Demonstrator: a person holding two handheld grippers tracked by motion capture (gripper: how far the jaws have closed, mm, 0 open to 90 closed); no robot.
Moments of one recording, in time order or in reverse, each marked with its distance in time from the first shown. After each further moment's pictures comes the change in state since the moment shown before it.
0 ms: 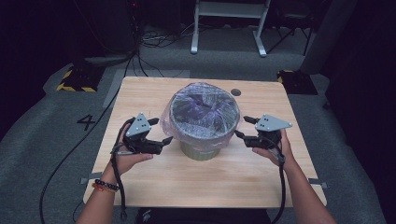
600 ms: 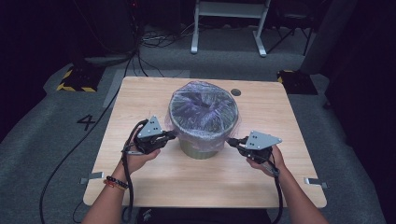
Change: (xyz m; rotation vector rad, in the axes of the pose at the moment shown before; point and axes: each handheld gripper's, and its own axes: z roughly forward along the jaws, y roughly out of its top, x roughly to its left) left arm -0.005 -0.007 0.025 0.041 -0.115 0.049; right arm 0.042 -0.008 0.005 -0.011 0.157 -0.148
